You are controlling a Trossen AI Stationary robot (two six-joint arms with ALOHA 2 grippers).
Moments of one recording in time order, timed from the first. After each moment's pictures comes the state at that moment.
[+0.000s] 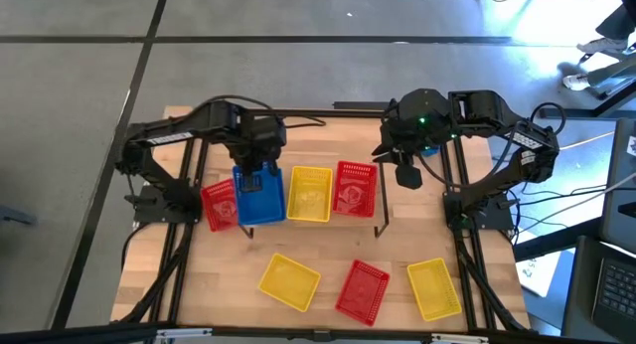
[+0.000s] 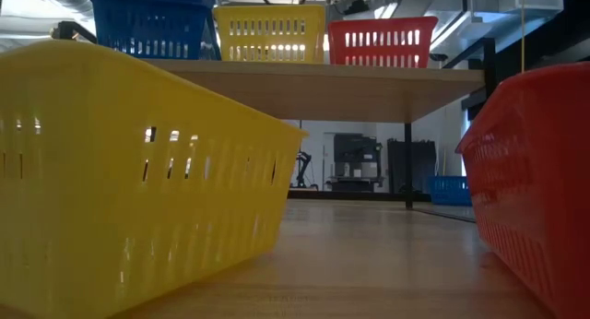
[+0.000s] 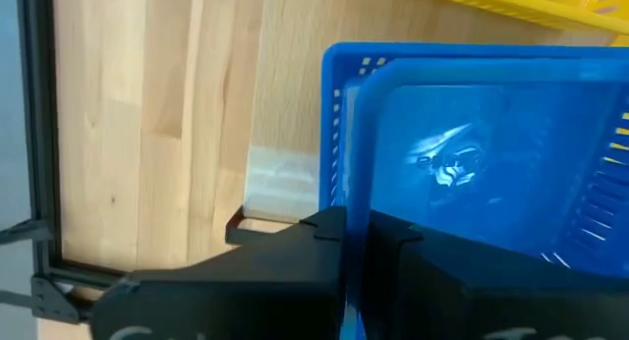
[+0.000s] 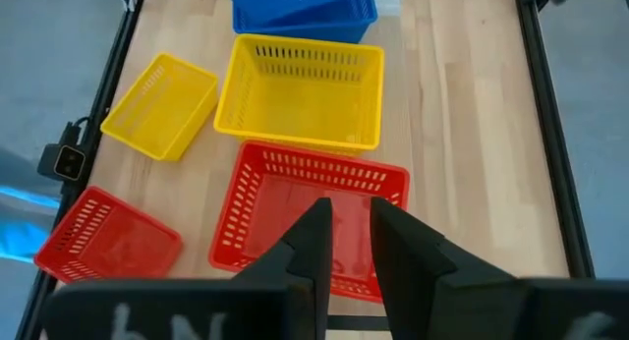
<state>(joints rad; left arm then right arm) 0.13 1.54 1.77 -1.56 -0.08 -0.05 -0.07 1.48 1.97 -1.33 -0.09 -0.10</state>
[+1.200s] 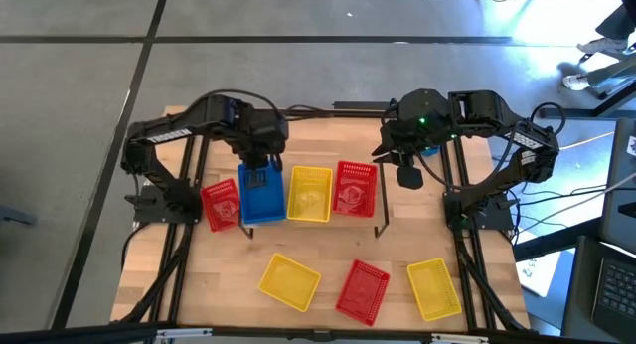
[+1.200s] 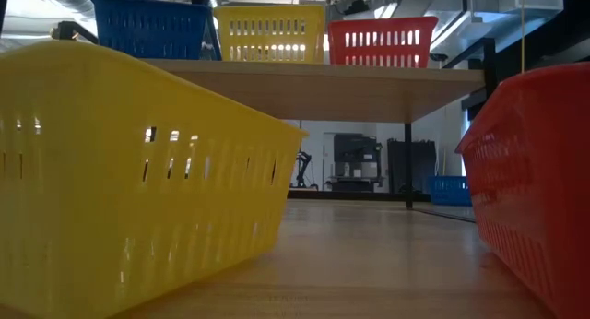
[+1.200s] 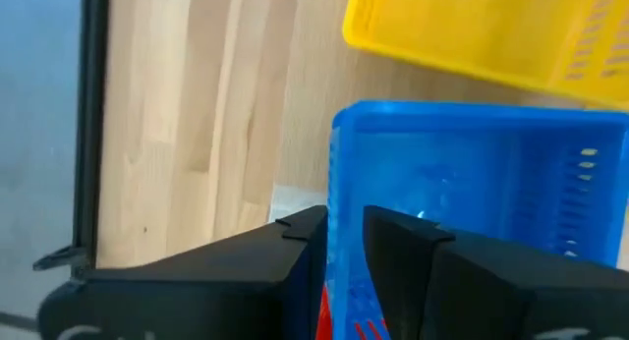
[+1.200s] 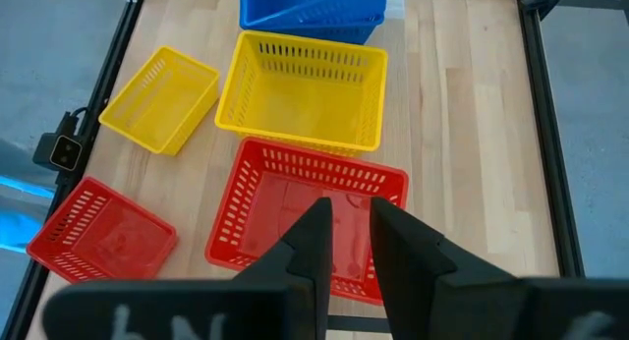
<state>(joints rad) 0.12 1.59 1.92 -1.57 -0.14 -0.04 -0.07 1.48 1.97 -1.33 -0.09 -0.14</state>
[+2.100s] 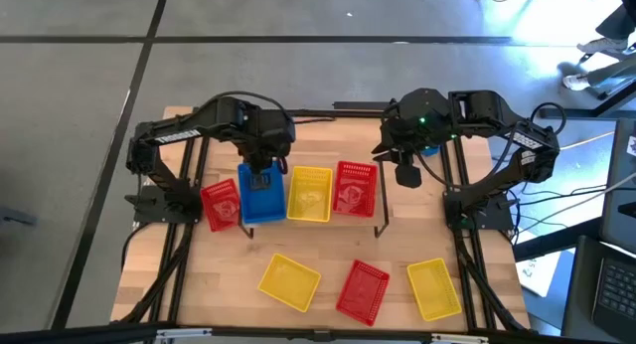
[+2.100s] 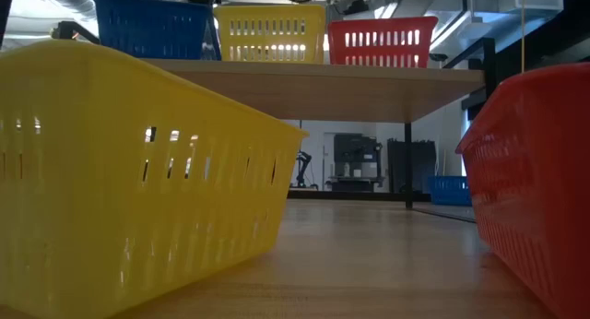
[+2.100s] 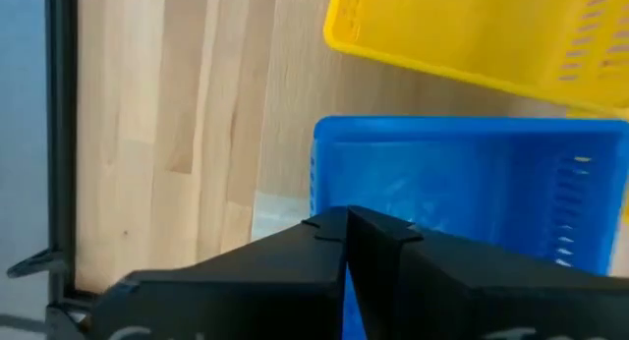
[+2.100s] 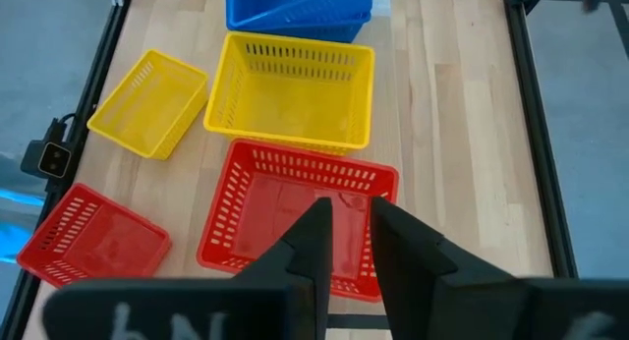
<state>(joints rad) 0.13 1.62 1.91 -1.57 -0.10 -0.04 -0.07 1.48 1.97 -1.33 -0.06 -0.11</state>
